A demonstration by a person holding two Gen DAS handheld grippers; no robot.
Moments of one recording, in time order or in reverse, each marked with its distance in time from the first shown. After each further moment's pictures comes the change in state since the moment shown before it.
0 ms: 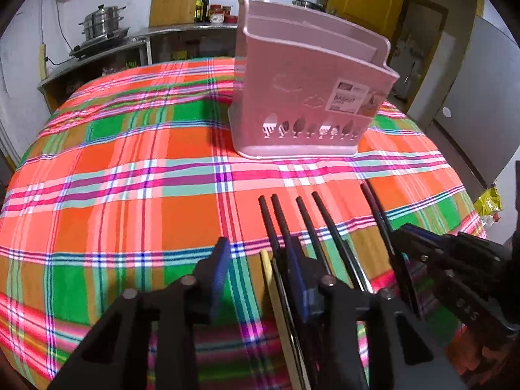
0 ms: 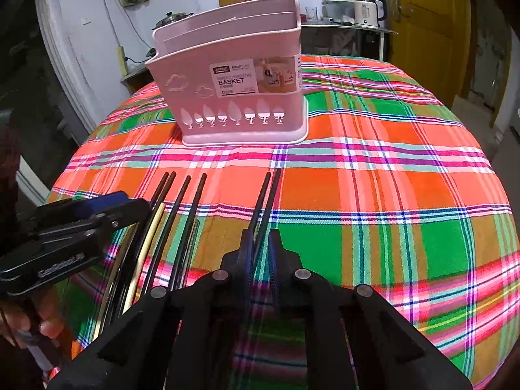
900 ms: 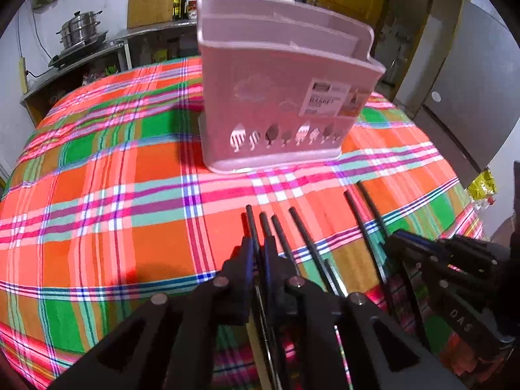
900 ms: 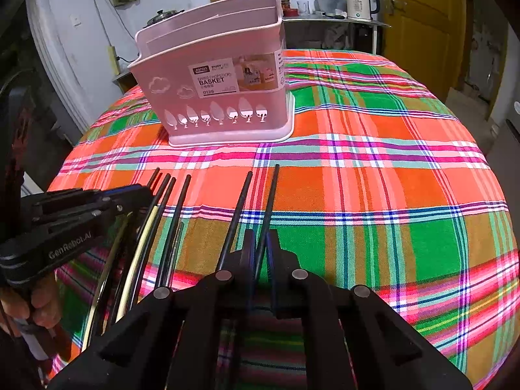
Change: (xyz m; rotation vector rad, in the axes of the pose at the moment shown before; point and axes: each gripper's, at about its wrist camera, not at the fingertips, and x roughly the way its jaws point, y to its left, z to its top) left arm 0.005 -0.018 0.021 0.075 0.029 -0.040; right arm 0.000 -0.012 0.005 0.022 0.015 -0.011
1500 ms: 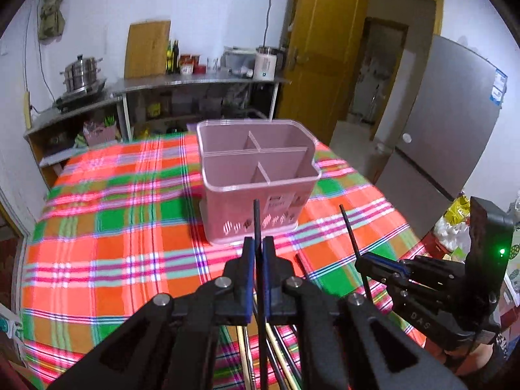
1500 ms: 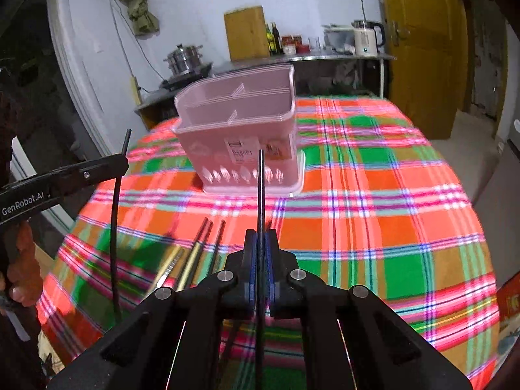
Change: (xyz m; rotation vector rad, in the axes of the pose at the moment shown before) left arm -0.116 -0.009 0.032 0.033 -0.221 -0.056; right arm -0.071 0.010 0.020 -0.027 -0.174 0.067
